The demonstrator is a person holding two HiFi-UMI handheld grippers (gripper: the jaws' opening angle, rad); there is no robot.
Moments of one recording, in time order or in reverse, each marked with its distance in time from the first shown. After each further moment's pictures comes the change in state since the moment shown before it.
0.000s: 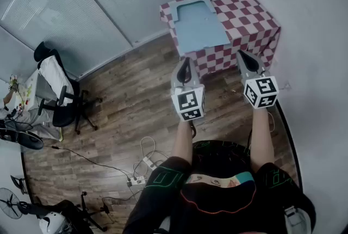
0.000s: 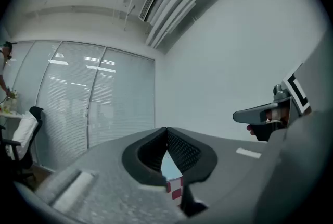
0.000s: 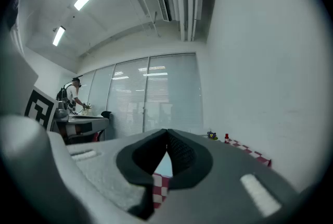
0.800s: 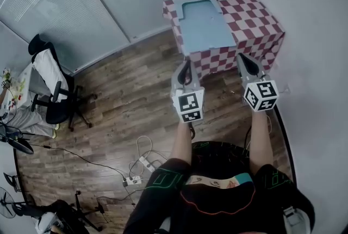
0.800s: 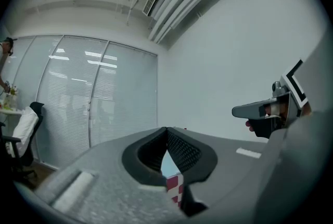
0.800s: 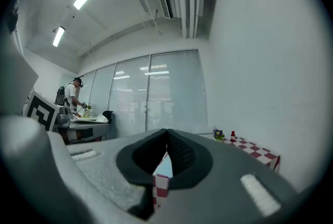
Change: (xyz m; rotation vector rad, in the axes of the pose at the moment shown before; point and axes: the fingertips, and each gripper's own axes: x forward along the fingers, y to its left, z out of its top) left arm 0.012 0.048 -0.029 -0.004 0.044 -0.023; right arm 0.040 0.032 -0.012 0.024 0.002 -0.001
